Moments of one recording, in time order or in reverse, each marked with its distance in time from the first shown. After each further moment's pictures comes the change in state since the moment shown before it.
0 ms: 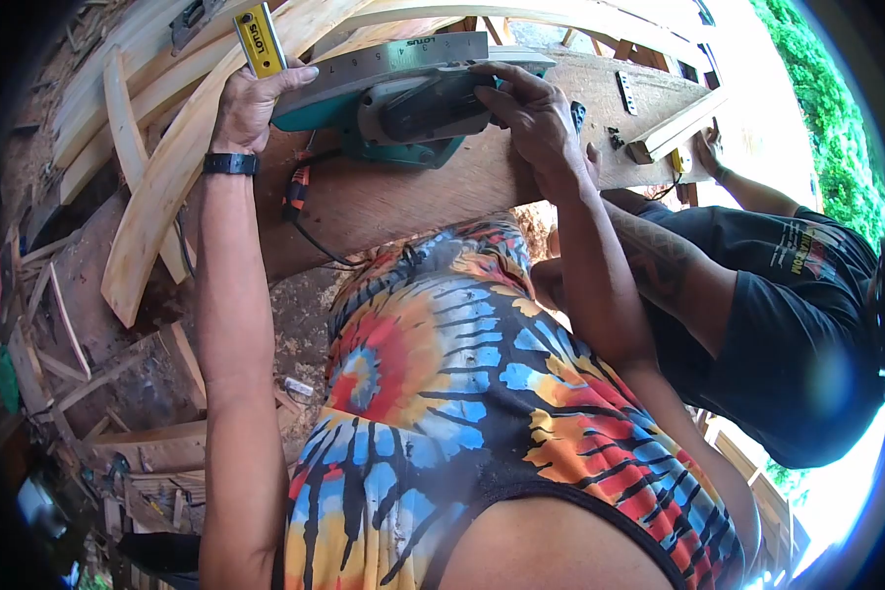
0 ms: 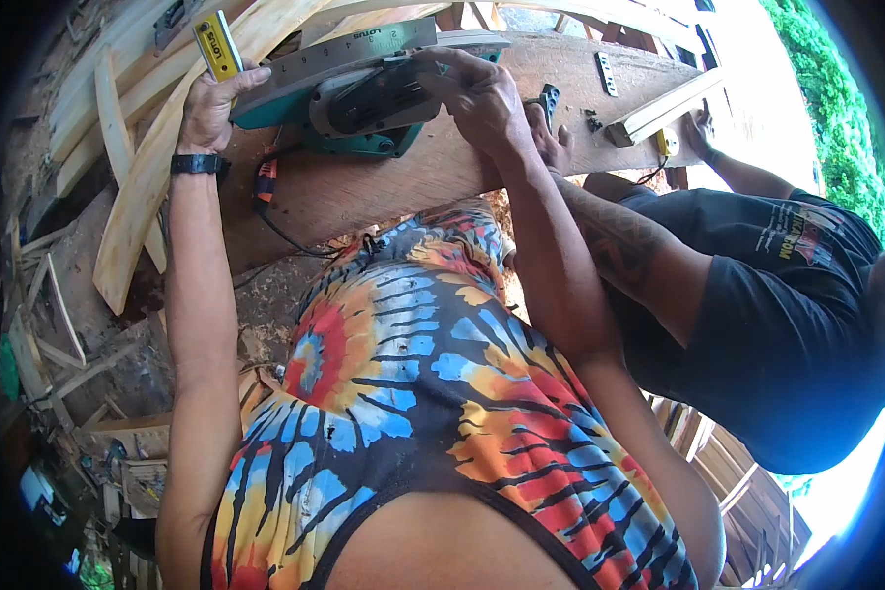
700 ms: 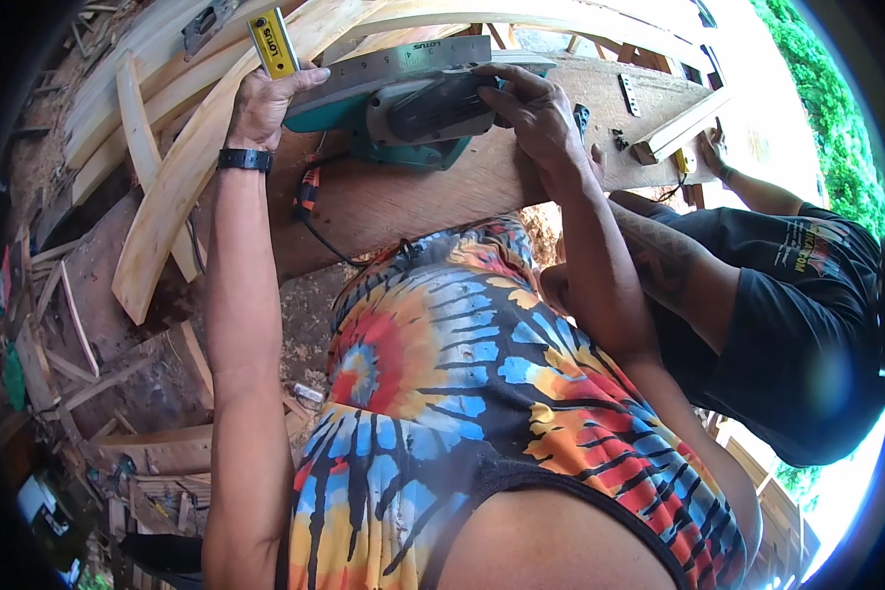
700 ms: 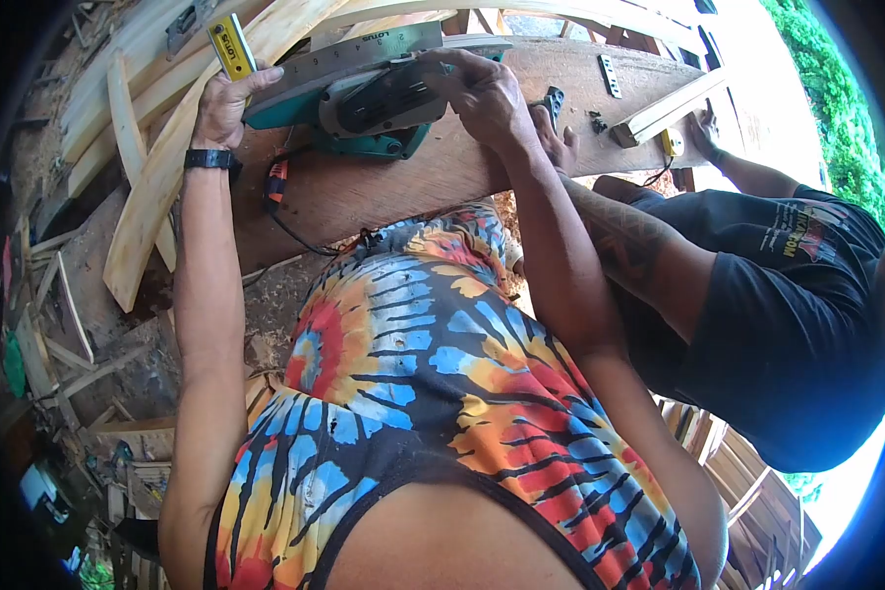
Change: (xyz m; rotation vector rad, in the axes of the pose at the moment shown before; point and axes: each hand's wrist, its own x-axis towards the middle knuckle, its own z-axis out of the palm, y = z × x) left_hand 0.005 0.000 0.002 -0.030 0.029 -0.003; right_hand 0.006 0.001 -0.004 -0.078 -0.020 -0.006
